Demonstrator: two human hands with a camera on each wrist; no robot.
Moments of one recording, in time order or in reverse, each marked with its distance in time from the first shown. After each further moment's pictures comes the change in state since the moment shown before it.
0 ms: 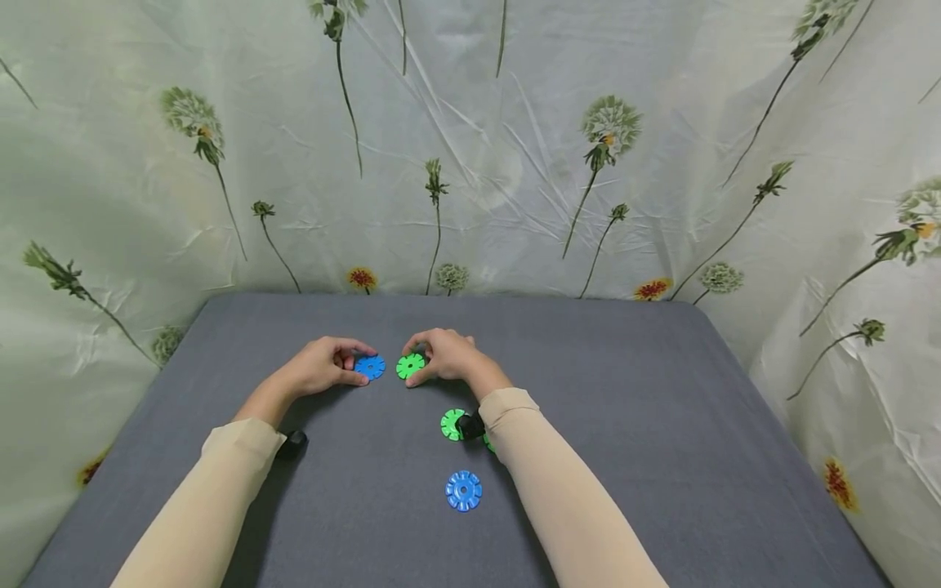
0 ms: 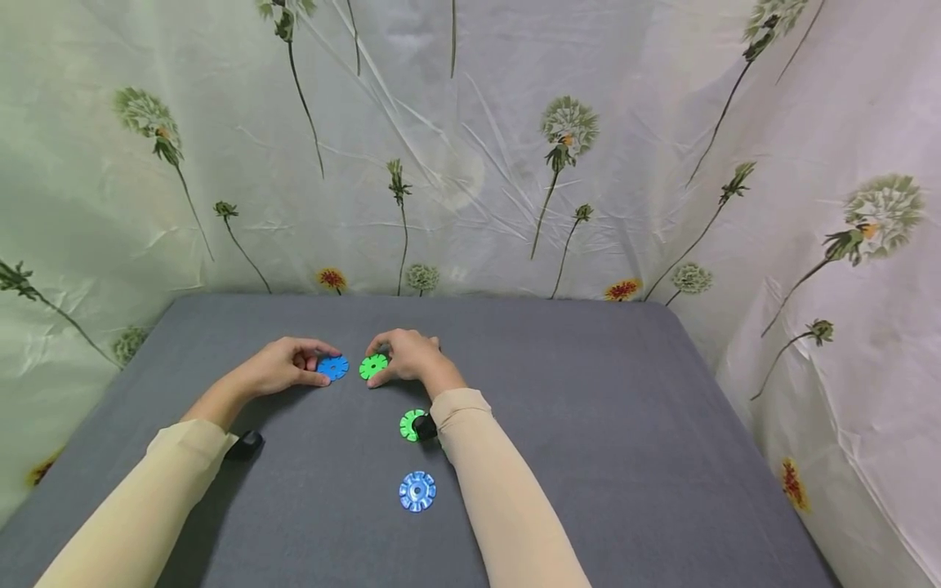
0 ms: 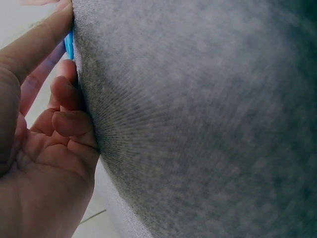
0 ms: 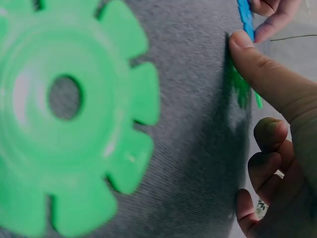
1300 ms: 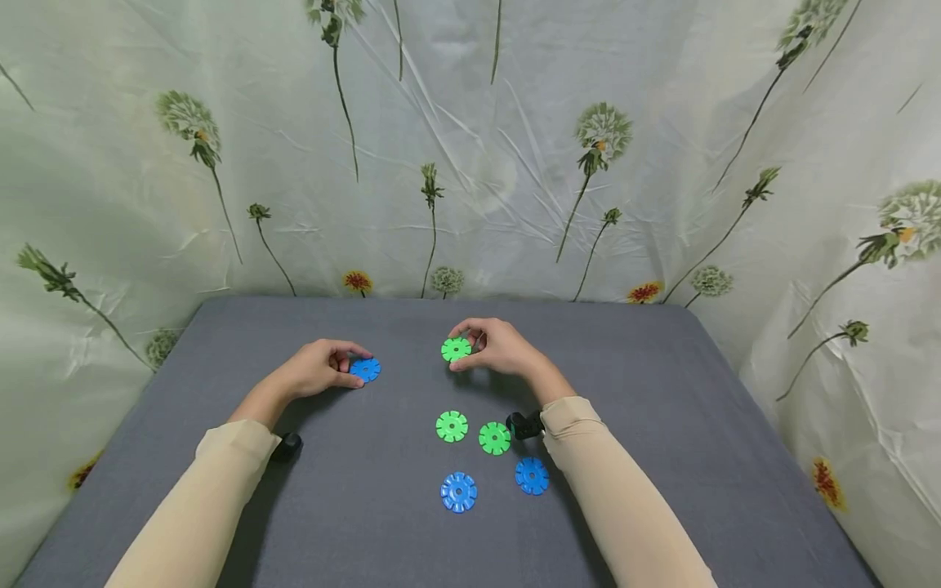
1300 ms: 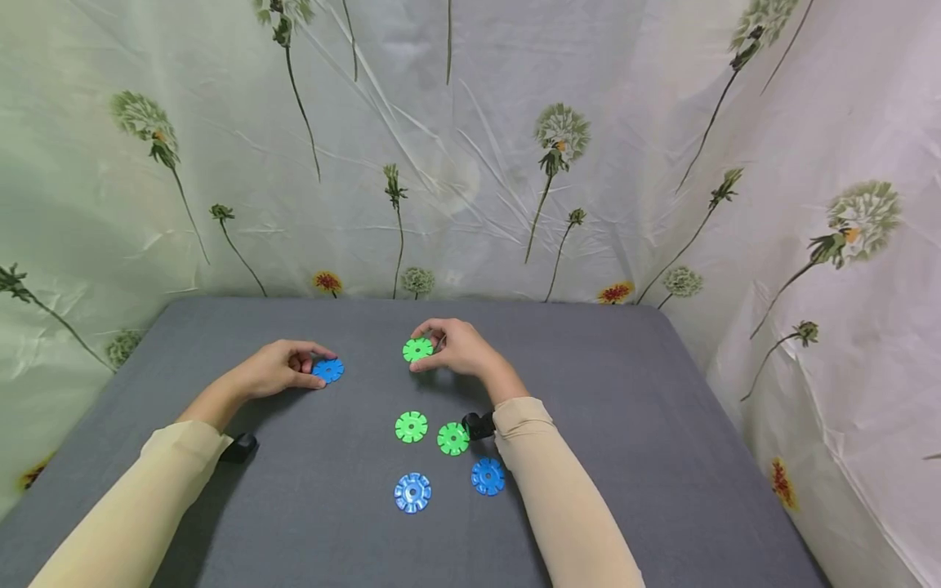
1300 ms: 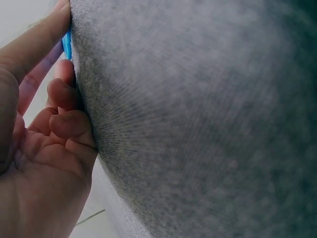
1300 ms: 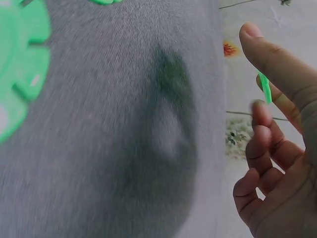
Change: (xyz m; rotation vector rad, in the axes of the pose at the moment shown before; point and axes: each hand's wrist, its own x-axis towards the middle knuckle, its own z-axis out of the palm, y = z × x) left_hand -0.003 0.002 0.000 -0.004 -0.003 0.012; right_hand -0.057 0.053 -0.042 0.210 0.159 -0.086
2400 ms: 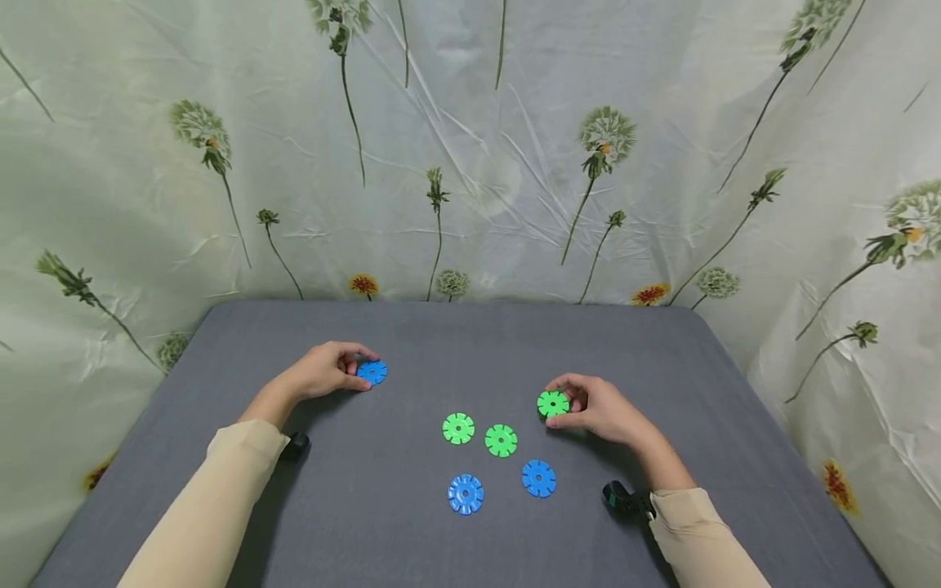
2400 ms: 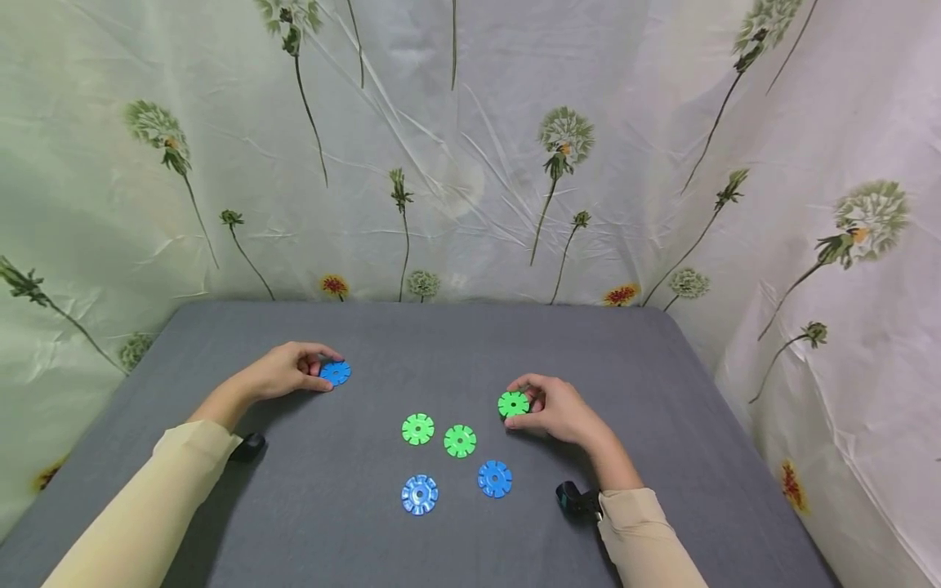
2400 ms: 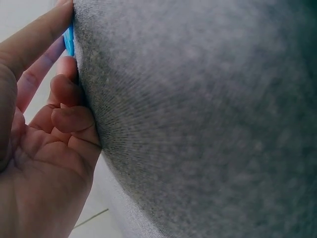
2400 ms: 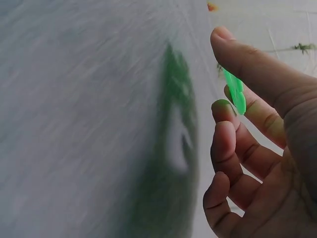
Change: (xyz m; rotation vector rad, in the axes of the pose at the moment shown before) left_hand 0.000 0.003 -0.001 -0.001 -0.023 -0.012; right_hand -0.138 0.073 -0.028 -0.027 0.088 0.102
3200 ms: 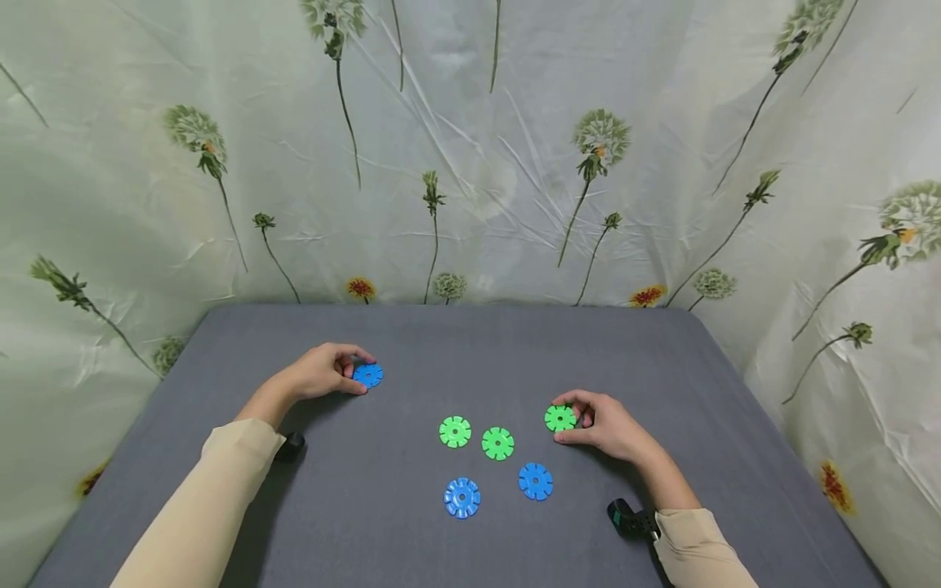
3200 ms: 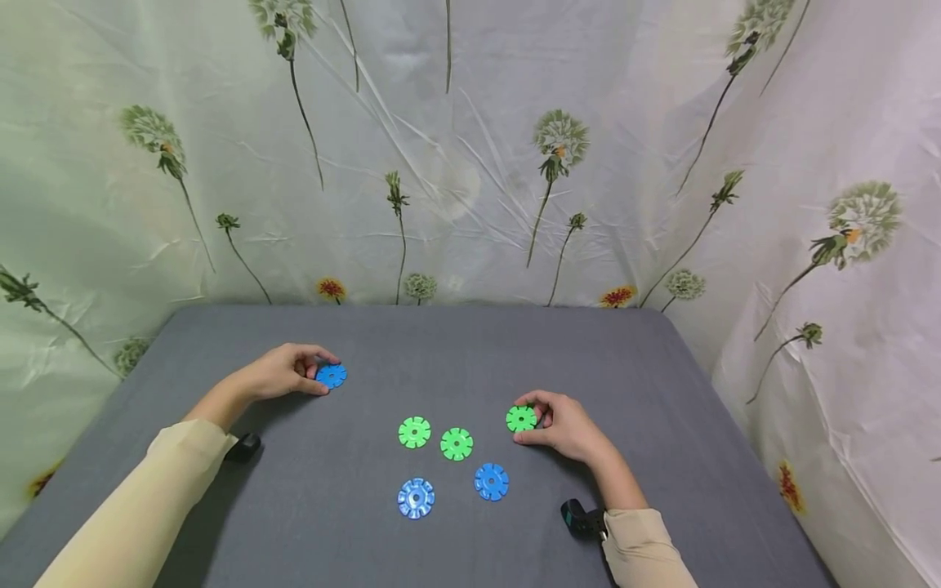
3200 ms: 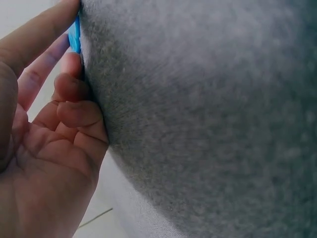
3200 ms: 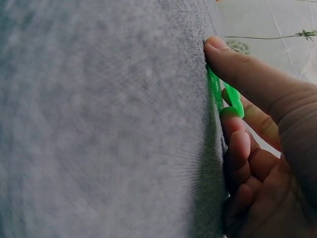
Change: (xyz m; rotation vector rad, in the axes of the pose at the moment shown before) left_hand 0.003 -0.003 -0.002 -0.027 -0.023 -0.005; right_hand -0.018 0.020 0.010 0.029 0.035 0.015
